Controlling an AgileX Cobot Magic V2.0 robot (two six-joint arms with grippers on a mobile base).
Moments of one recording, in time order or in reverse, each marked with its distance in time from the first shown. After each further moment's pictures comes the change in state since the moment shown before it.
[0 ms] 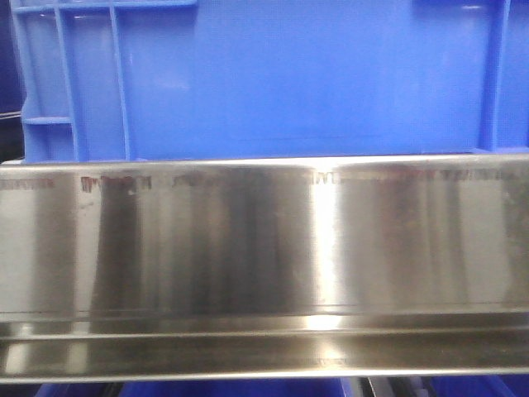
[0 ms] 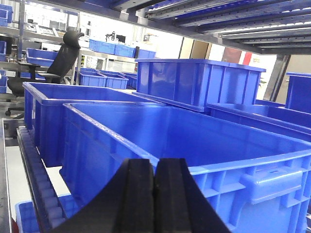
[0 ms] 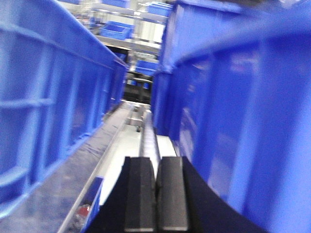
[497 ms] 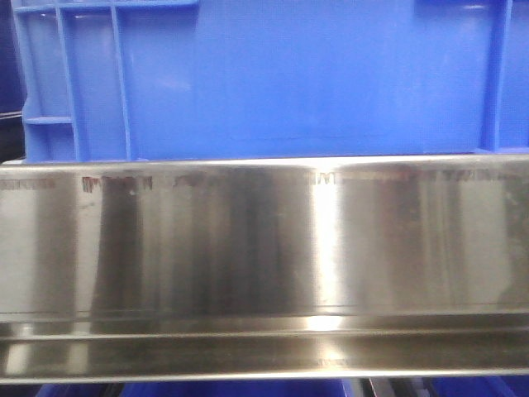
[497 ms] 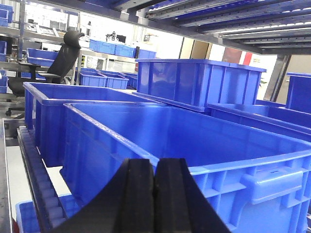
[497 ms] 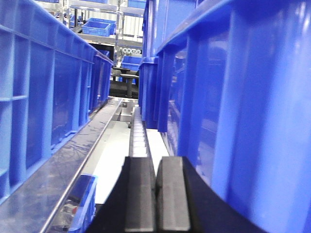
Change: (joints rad) left arm 0.000 0.000 0.000 0.000 0.000 0.000; right arm -0.052 0.000 0.004 0.002 0.020 0.030
